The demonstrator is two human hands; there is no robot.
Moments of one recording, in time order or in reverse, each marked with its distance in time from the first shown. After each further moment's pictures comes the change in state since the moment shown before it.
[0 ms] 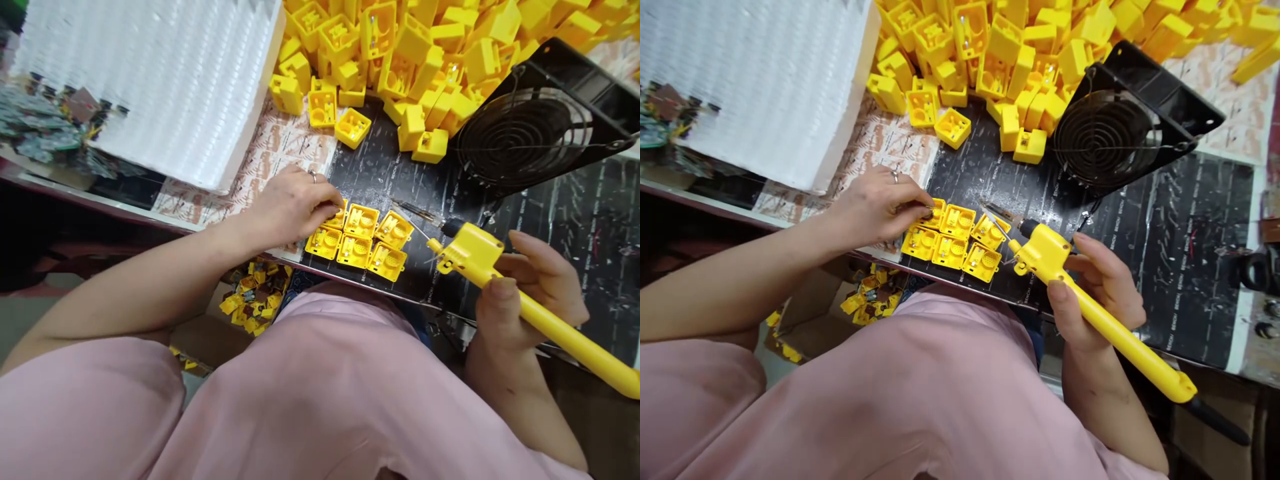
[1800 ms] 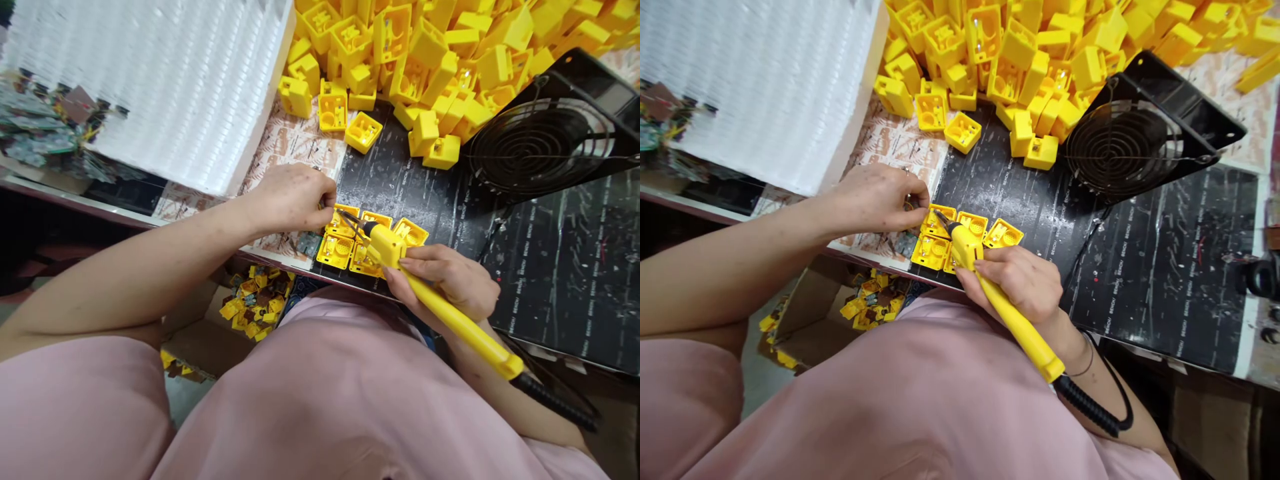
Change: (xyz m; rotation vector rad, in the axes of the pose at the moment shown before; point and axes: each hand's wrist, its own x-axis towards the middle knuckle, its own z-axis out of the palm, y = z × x) left_hand 0.023 -0.001 -0.027 0.186 -0.386 -0.290; right_hand 0.031 -0.051 0.074 -0.082 -0.341 -0.356
